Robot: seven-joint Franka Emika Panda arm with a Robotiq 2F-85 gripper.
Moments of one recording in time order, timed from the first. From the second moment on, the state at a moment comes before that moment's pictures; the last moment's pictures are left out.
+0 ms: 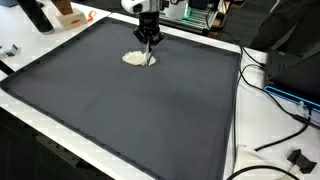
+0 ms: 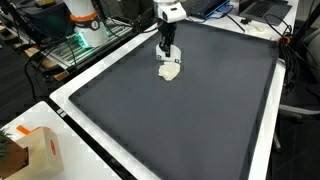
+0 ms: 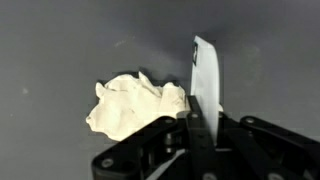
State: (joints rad) arm 0.08 0.17 0.04 -2.49 -0.12 2.72 -0.03
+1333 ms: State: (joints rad) arm 0.09 -0.19 0.06 -2.52 -0.06 2.51 0.11
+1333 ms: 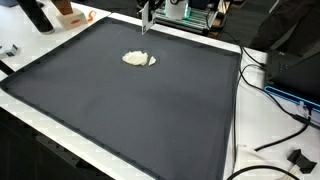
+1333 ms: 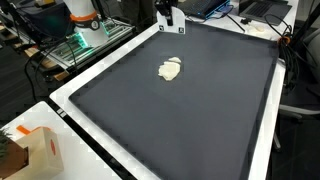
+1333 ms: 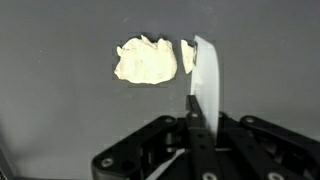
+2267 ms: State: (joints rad) arm 0.09 -0.21 0.06 -2.51 -0.04 2.51 0.09
